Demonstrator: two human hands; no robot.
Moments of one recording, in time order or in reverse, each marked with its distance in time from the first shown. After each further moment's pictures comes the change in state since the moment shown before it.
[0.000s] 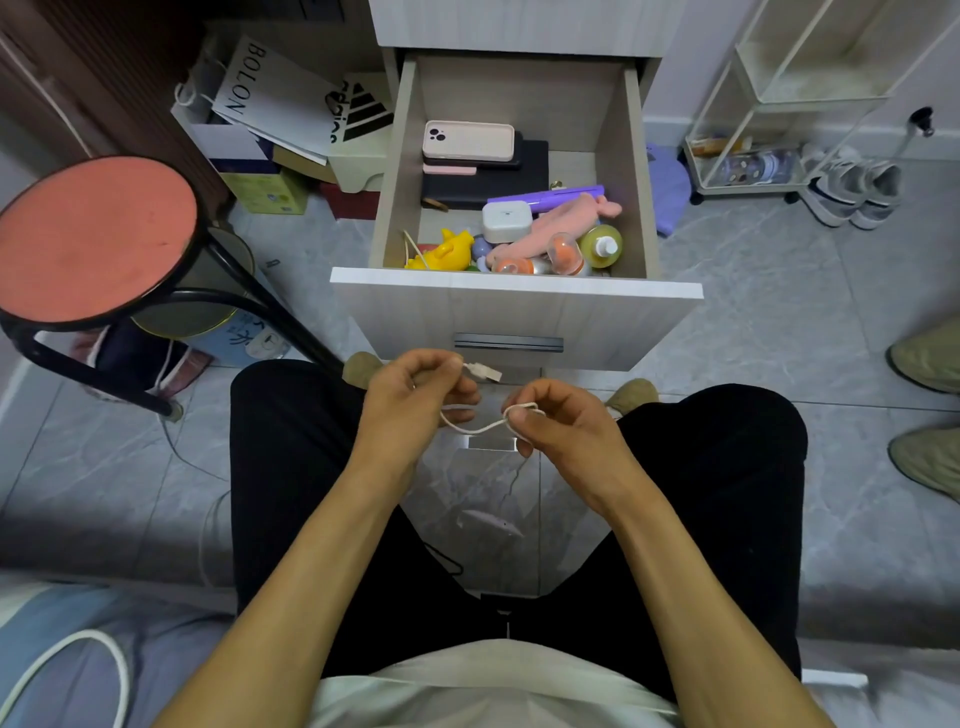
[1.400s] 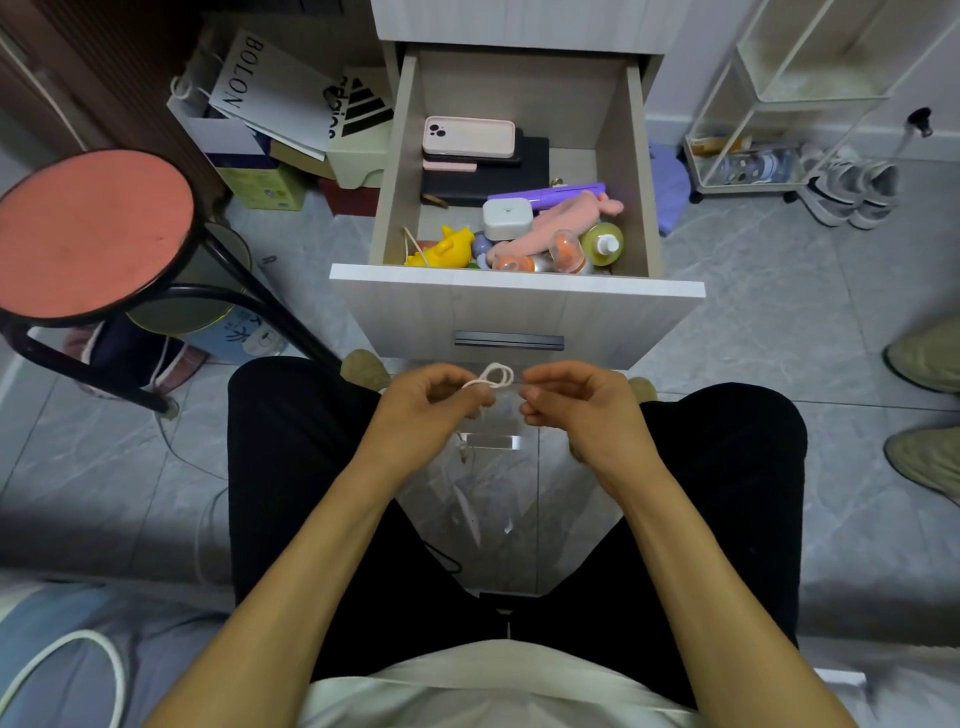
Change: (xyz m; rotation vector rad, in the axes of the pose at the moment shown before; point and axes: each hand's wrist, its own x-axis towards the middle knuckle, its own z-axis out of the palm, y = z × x) left_hand 0.003 -0.007 -0.007 0.367 -0.204 0.079; right_hand 0.003 -0.026 0.003 -0.102 0.228 0.057
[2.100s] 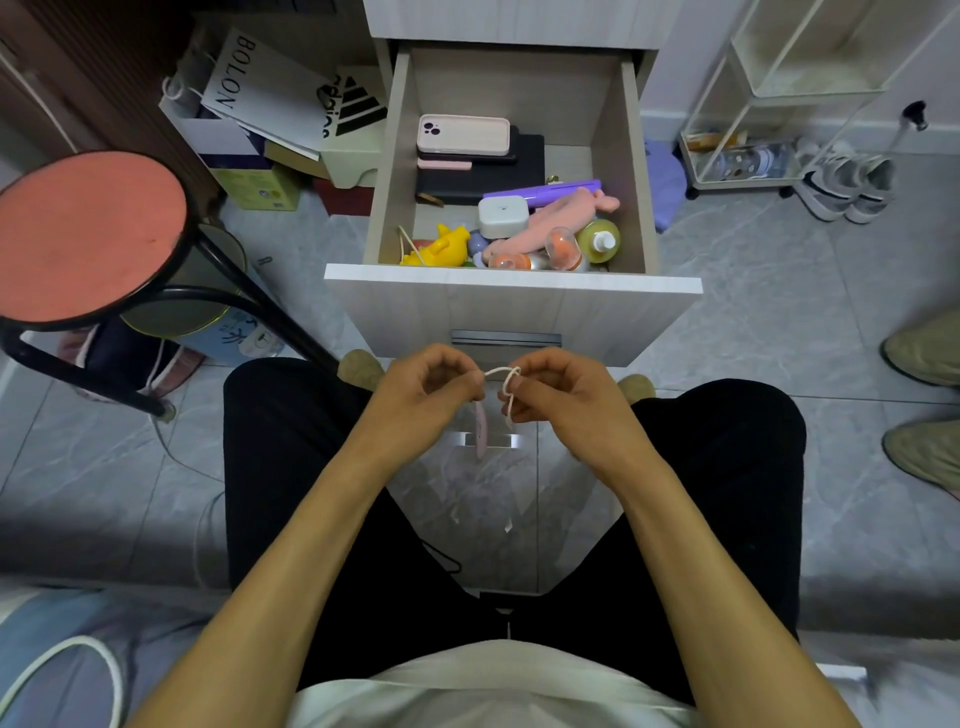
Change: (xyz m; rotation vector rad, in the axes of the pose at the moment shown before) left_hand 0.004 0.012 -0.009 0.071 -0.044 0.061; right_hand 0.002 -0.011 0.005 -0.141 -0.111 -0.040
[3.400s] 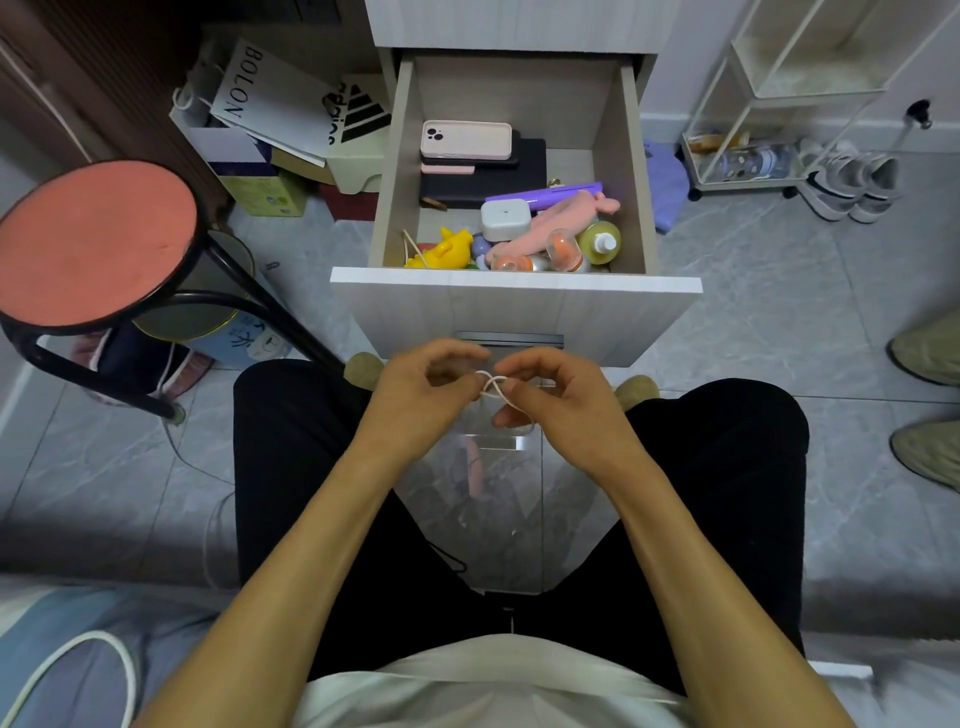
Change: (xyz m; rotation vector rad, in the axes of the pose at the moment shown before) left_hand -0.002 0.005 0.004 0.037 0.099 0.034; right_hand -0.003 0.002 0.007 -0.001 -0.027 -0.079
